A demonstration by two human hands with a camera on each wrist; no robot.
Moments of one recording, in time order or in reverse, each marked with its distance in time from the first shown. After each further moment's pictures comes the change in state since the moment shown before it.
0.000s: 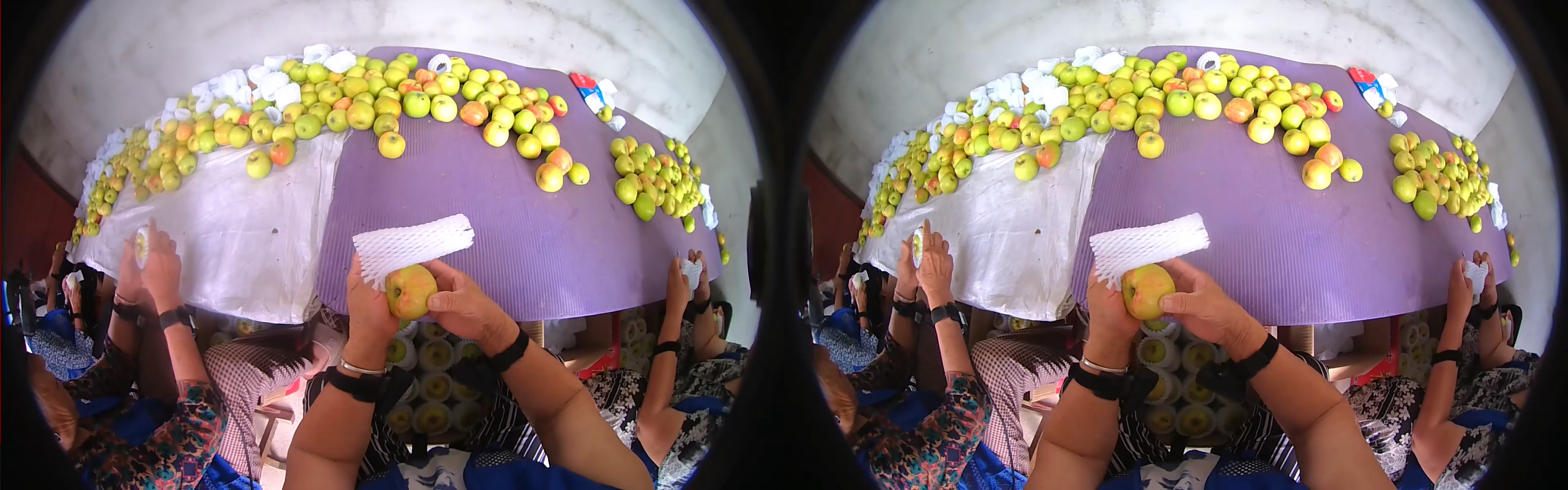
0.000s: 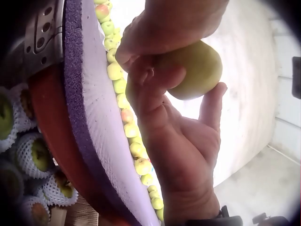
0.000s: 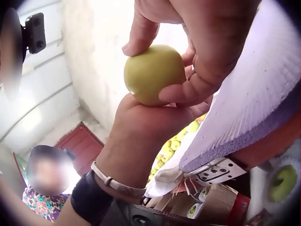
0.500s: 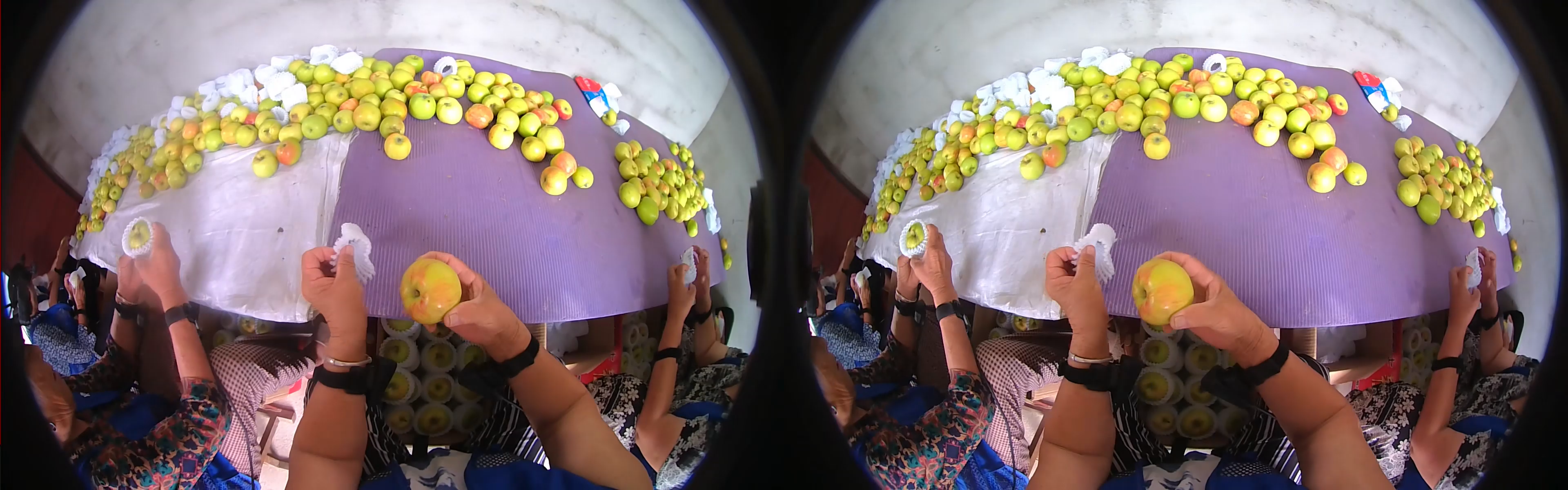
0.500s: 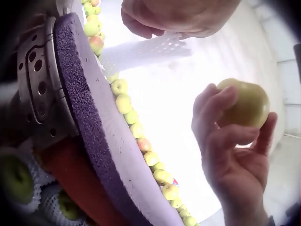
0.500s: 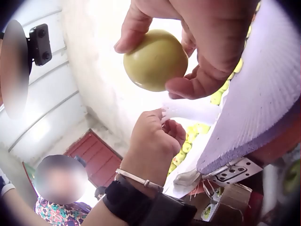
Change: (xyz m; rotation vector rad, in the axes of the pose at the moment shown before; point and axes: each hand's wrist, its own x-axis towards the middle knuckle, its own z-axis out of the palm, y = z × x) left_hand 0.007 0.030 -0.014 0.677 0.417 0.519; right_hand -0.015 -0.024 0.024 -0.012 -0.002 -0.046
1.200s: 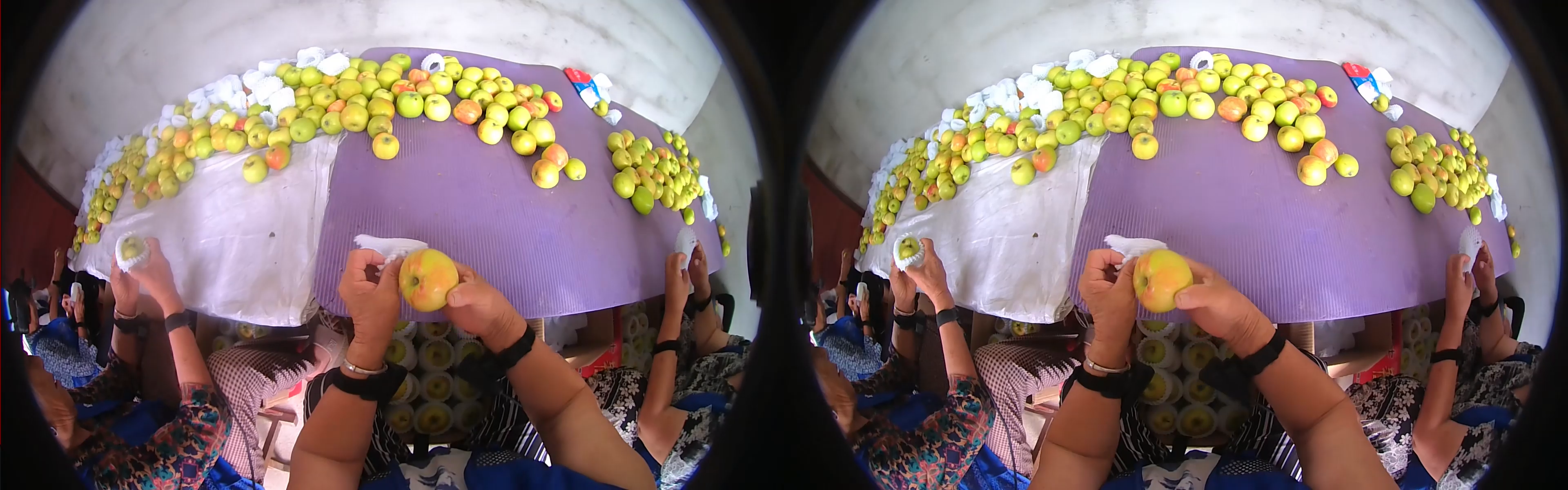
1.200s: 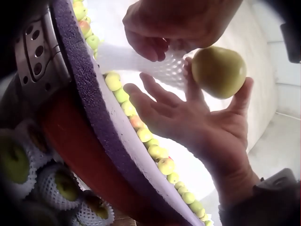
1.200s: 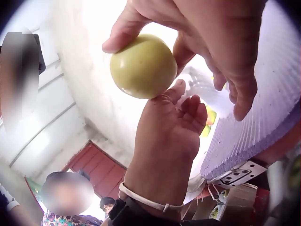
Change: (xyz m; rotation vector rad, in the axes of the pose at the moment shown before) left_hand -0.028 -0.007 0.023 0.235 -0.288 0.055; right_hand 0.005 0.003 -0.020 -0.019 0.001 0.007
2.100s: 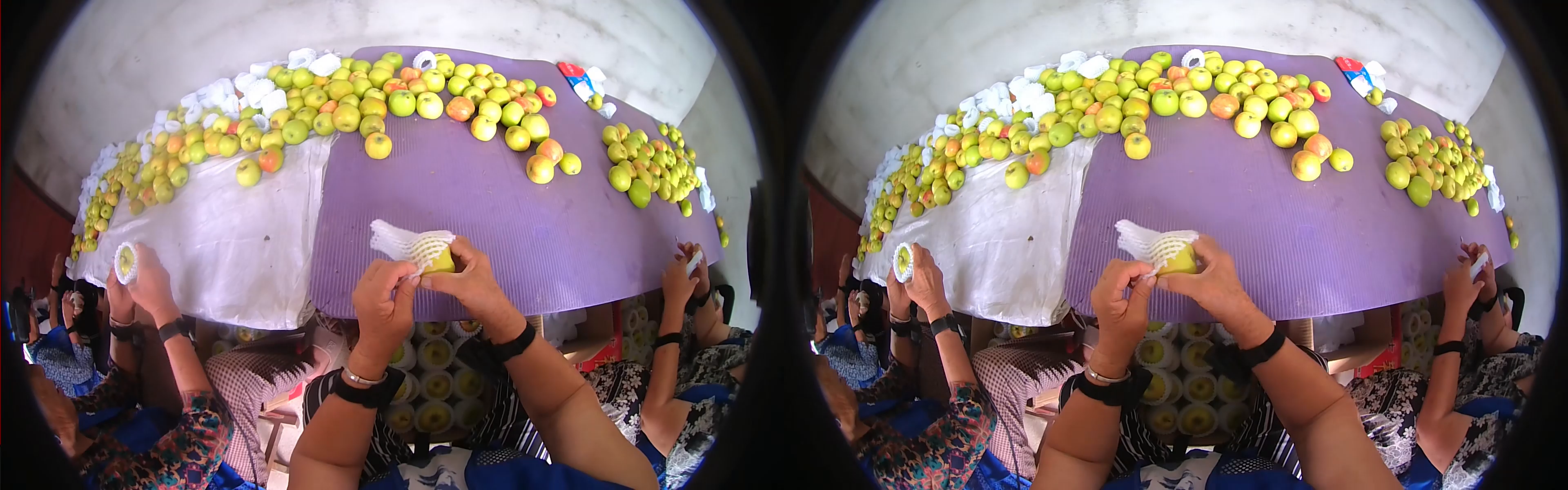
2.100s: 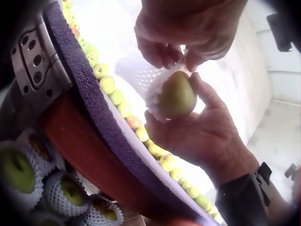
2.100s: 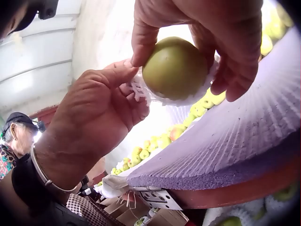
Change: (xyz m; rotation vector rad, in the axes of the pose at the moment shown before) left_hand -0.008 0.009 -0.003 0.080 -0.281 0.374; right_hand 0.008 0.002 -0.015 -0.558 0.414 -0.194
